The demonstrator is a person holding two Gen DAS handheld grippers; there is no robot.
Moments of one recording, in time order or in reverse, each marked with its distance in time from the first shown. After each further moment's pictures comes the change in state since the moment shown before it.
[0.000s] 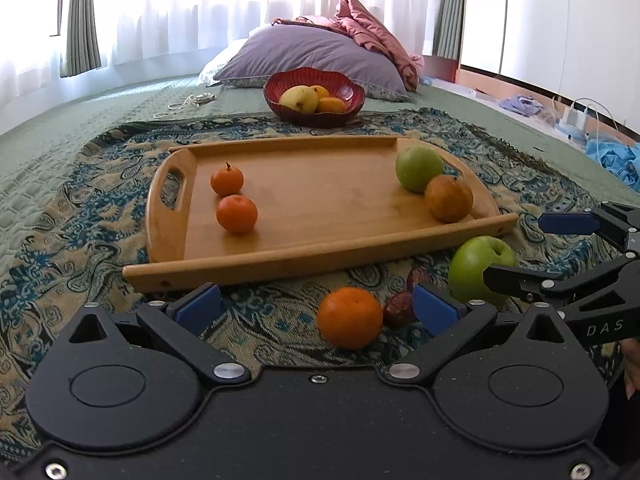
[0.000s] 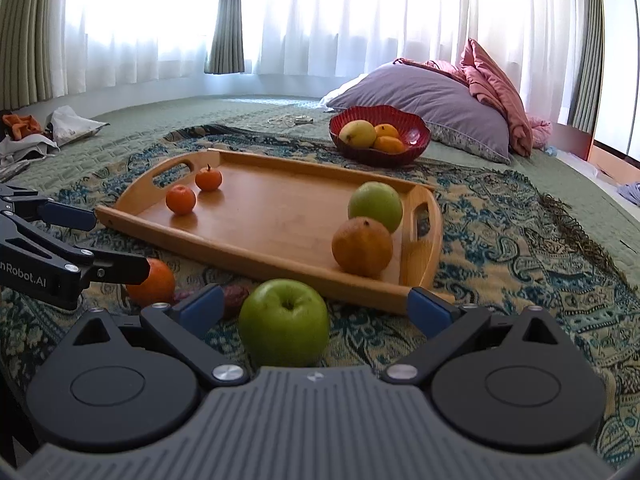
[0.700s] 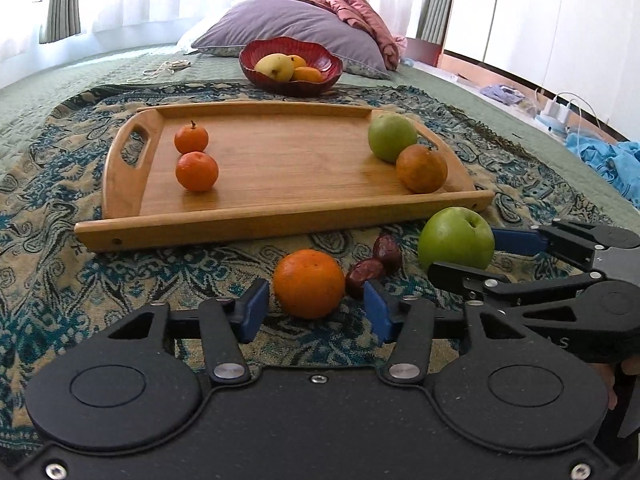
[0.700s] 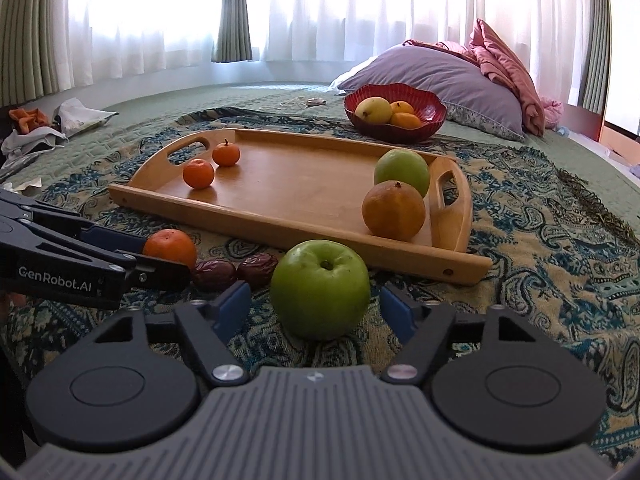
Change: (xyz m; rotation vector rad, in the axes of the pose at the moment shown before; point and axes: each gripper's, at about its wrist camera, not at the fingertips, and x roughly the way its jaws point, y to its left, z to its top) left arm 0.016 -0.005 -0.012 -0.042 0.073 -0.099; right arm 0.012 0.014 -0.015 0.033 0.038 0.039
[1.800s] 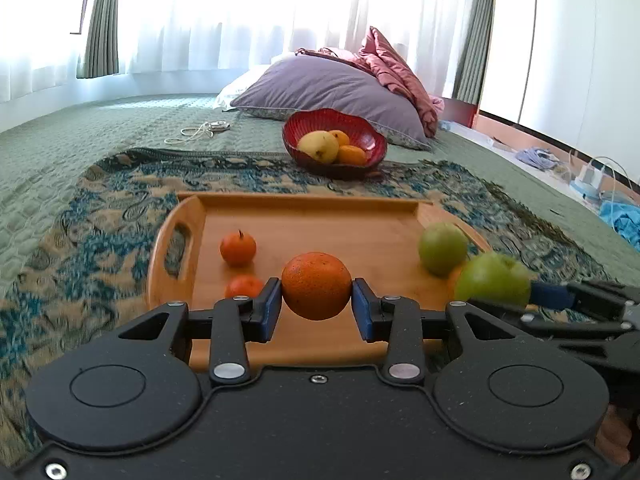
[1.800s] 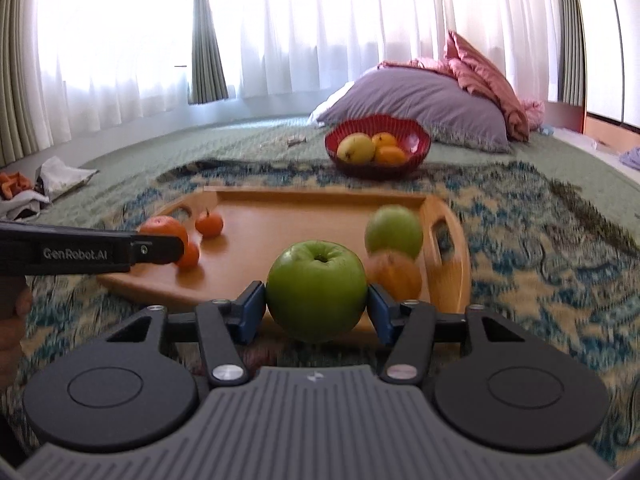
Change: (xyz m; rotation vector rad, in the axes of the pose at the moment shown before) left arm 0.003 0.028 0.074 -0.058 -0.168 0.101; right arm 0.011 -0.007 0.048 0.110 -0.097 -0.023
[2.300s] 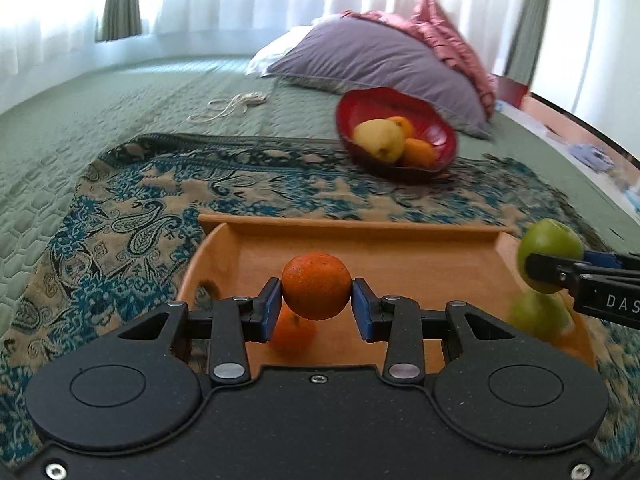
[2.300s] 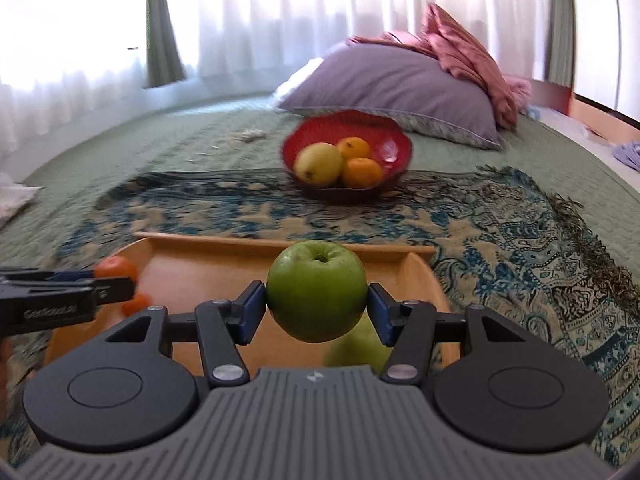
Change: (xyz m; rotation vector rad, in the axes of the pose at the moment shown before) left arm 0.116 0.047 0.078 -0.069 0.143 0.100; right arm 0.106 -0.030 0.097 0.050 0.130 -0.109
